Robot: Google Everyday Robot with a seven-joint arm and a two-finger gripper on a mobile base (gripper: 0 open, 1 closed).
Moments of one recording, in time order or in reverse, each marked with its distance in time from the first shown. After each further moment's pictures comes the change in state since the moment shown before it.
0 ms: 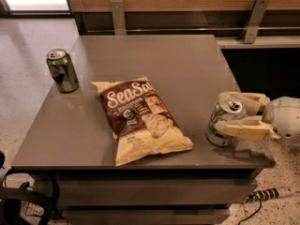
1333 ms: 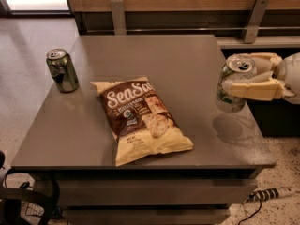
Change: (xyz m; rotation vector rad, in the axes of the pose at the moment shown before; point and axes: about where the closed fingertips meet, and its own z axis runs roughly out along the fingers) arm -0.068 -0.044 -0.003 0.055 0.061 -0.025
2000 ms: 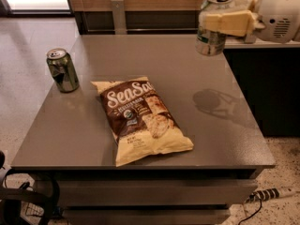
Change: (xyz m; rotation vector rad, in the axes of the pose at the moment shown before) arm -0.094 -0.086 0.055 0.157 -0.038 -0.007
